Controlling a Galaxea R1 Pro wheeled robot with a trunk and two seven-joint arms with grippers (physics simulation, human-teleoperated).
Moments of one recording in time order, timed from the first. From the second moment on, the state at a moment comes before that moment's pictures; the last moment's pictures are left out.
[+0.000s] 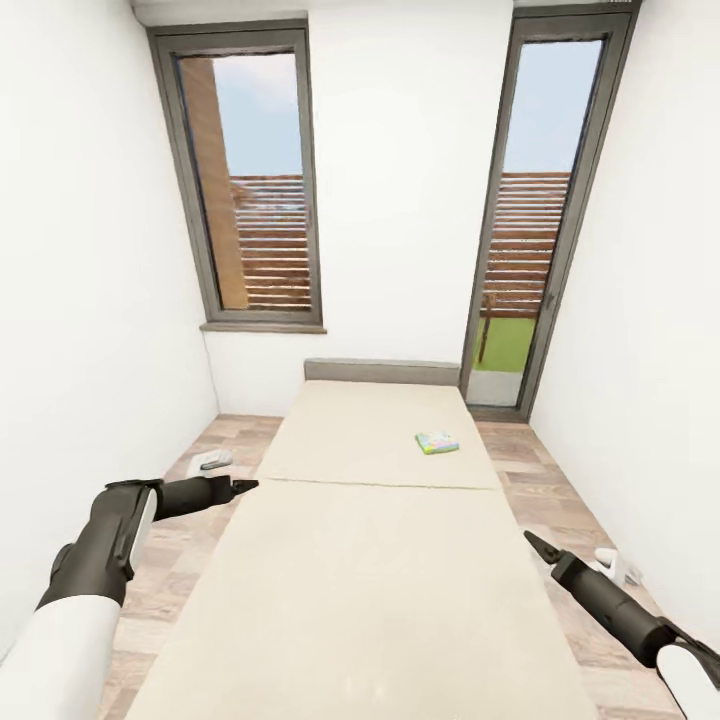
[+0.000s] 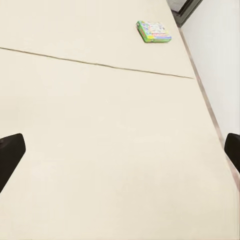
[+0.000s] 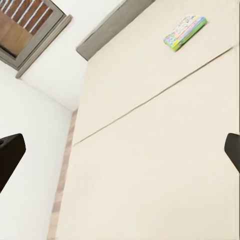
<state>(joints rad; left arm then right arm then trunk) -0.68 0.11 0.29 -1.03 -0.15 0.82 -0.72 -0.07 -0.28 -0.17 -1.44 -0.94 0.45 0.15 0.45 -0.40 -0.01</state>
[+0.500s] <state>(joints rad) -0.68 0.11 0.29 -1.03 -0.14 0.82 -0.71 -0.07 -0.29 -0.21 -1.41 -0.94 0.42 0.05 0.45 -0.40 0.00</state>
